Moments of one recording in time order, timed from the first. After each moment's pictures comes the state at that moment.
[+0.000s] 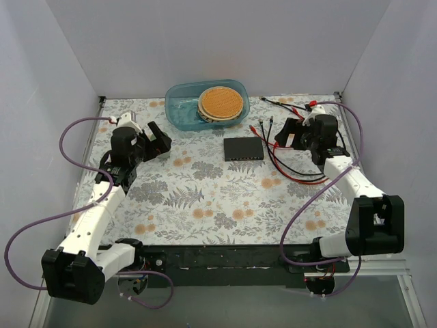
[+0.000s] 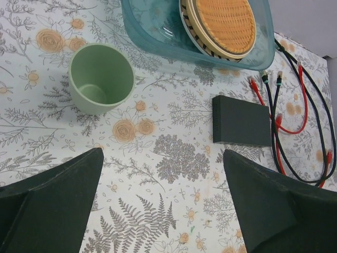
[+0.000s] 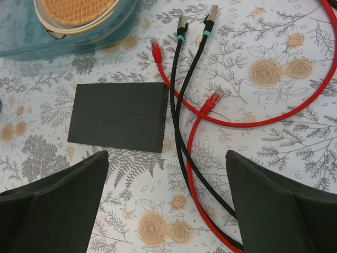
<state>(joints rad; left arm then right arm) -0.18 1.04 0.88 -0.26 0.01 -0.55 0.10 1.38 0.90 -0.02 -0.25 0.26</state>
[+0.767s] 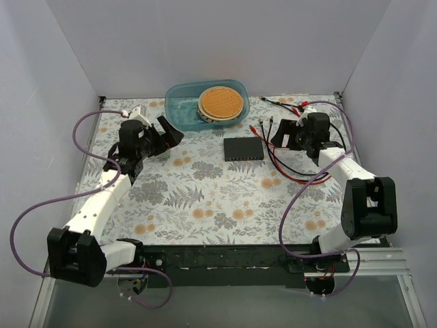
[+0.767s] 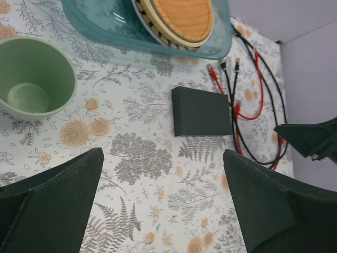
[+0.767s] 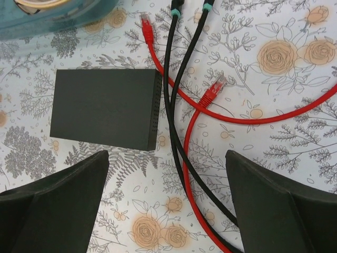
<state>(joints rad) -0.20 1.21 0.92 -0.15 0.17 -0.62 0.12 1.52 0.96 -0.05 -0.27 0.24</state>
